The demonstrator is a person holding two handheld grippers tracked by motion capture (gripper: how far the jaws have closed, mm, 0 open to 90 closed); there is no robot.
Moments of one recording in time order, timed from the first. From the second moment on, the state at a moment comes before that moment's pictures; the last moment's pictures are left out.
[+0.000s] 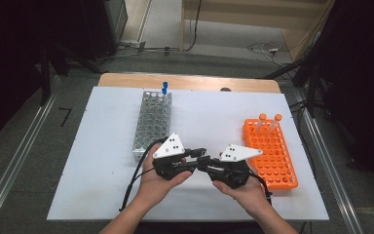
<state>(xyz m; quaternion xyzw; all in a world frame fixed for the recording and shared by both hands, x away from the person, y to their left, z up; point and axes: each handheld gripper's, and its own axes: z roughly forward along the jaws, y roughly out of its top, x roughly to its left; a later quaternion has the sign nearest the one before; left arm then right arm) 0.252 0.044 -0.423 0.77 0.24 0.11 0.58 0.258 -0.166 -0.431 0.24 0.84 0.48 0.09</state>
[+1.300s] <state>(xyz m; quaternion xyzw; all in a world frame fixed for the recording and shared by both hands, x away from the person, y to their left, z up) 0.288 0.087 -0.409 0.73 0.30 0.17 0.59 0.293 -0.249 -0.438 0.29 0.80 0.51 0.12</state>
